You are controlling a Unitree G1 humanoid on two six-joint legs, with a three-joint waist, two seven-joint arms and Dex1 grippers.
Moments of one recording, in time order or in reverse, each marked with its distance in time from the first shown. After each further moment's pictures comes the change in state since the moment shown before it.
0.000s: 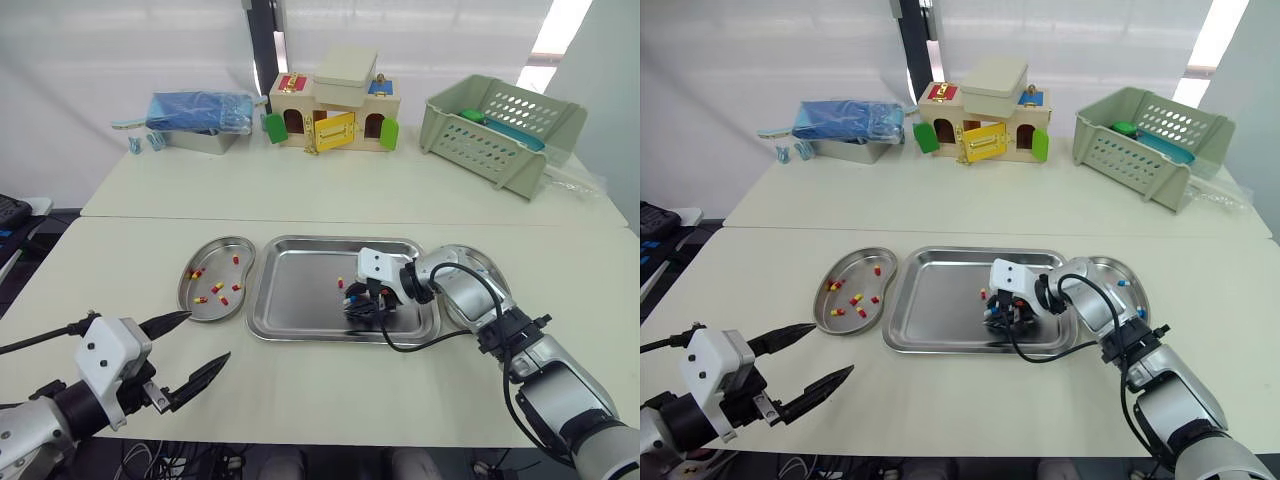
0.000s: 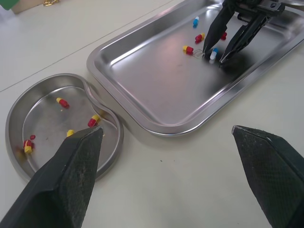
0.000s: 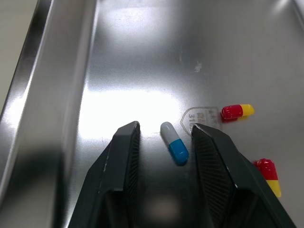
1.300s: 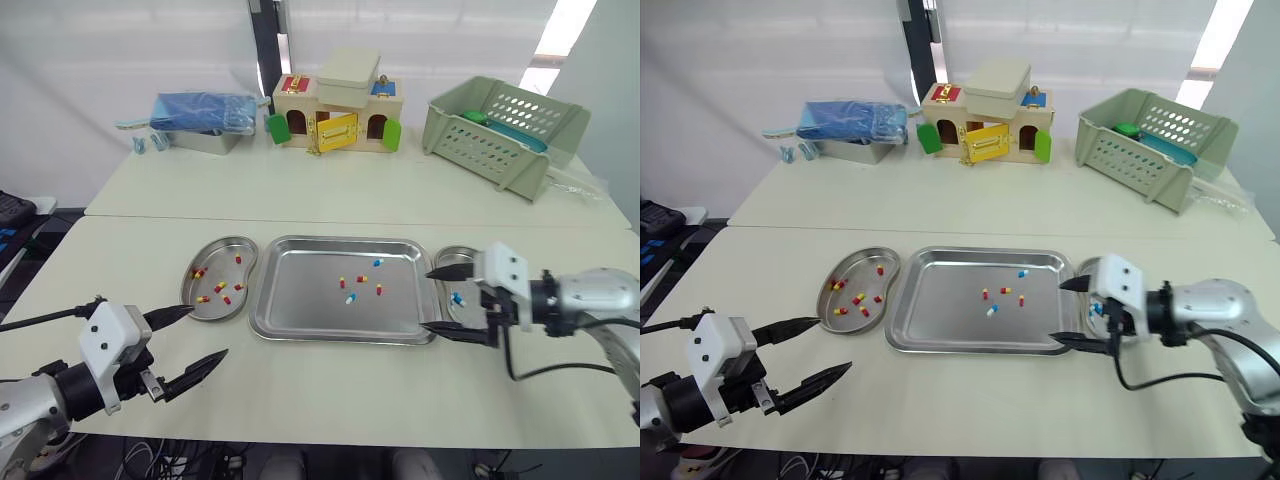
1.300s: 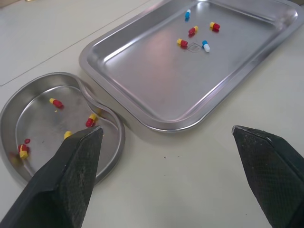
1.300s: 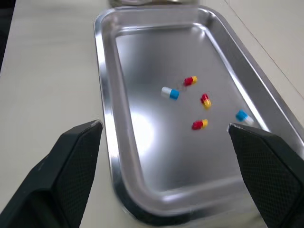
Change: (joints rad) left arm -0.092 0.073 -0.020 0.091 -0.003 0.016 -0.077; right arm 0.383 -0.424 -0.365 -0.718 0.375 0.259 -0.071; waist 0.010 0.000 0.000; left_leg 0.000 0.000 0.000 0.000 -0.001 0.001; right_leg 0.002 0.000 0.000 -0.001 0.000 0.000
